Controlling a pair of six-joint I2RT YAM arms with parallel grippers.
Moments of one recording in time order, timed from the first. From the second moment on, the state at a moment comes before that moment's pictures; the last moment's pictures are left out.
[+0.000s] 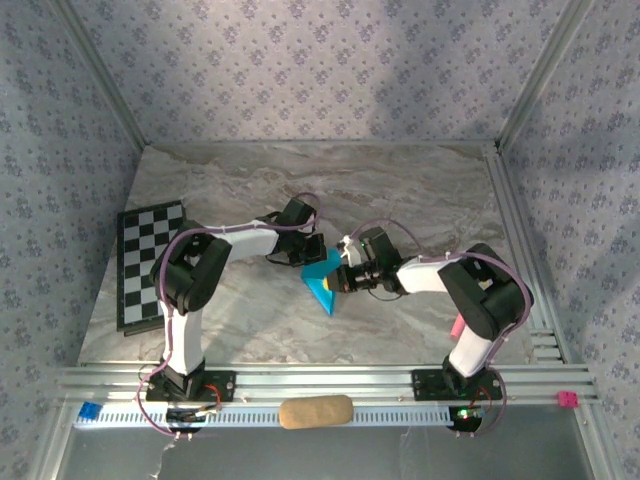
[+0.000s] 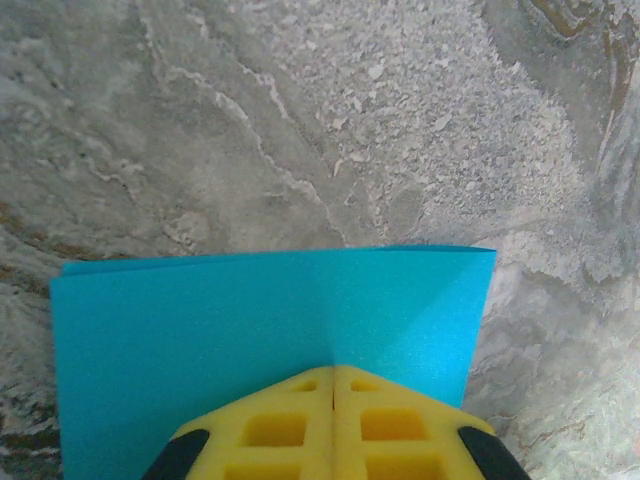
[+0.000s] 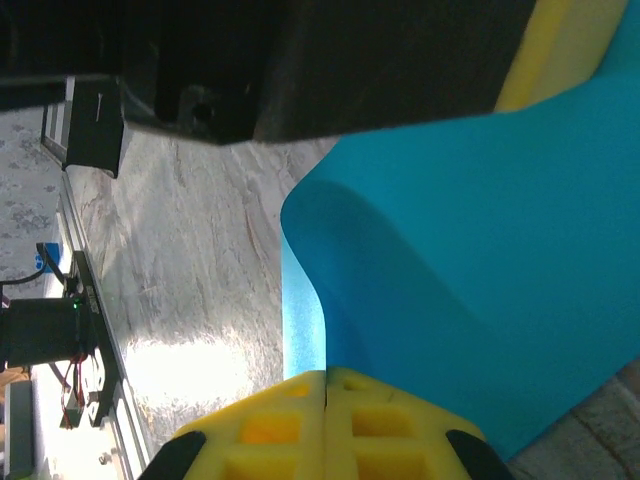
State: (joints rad) left arm -0.64 1.96 1.18 -0.27 0.36 -0.74; right arm 0.59 1.70 0.67 0.23 -0.69 0.50
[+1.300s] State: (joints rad) left arm -0.64 1.96 1.18 -0.27 0.36 -0.74; right arm 0.58 1.77 0.70 0.17 -0.69 0.45
